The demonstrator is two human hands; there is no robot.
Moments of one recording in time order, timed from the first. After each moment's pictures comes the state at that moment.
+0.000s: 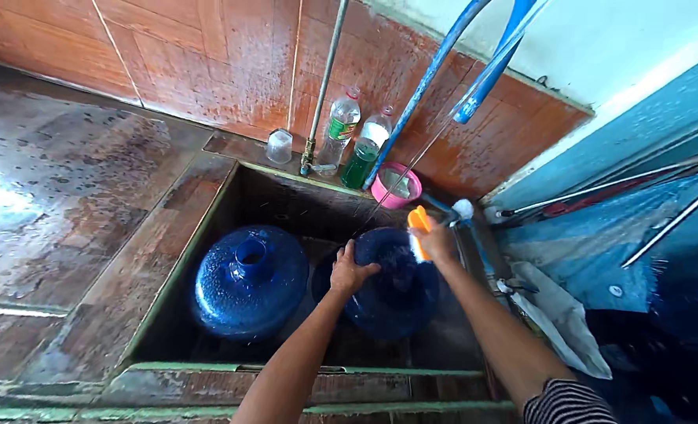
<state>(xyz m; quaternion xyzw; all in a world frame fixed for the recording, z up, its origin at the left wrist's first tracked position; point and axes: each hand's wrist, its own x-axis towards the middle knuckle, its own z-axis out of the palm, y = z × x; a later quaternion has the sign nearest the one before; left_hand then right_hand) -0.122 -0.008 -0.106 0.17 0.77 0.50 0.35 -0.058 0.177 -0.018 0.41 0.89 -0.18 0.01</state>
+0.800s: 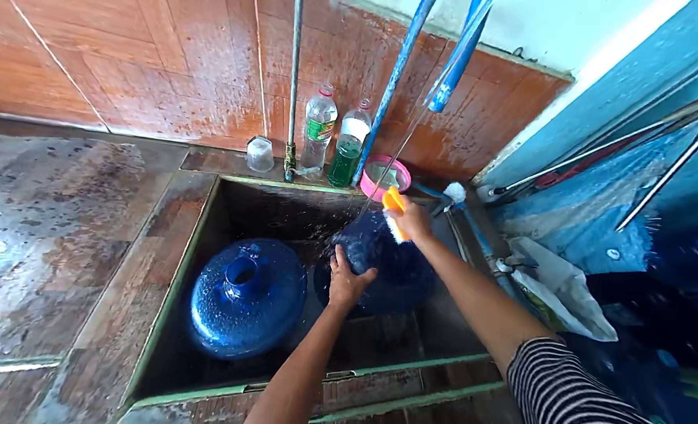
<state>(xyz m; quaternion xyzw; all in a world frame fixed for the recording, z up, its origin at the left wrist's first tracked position) -0.104 -0.011 -0.103 0.15 0.79 0.49 0.34 -0.090 0.175 -0.026 0.36 0.91 -0.20 -0.01</state>
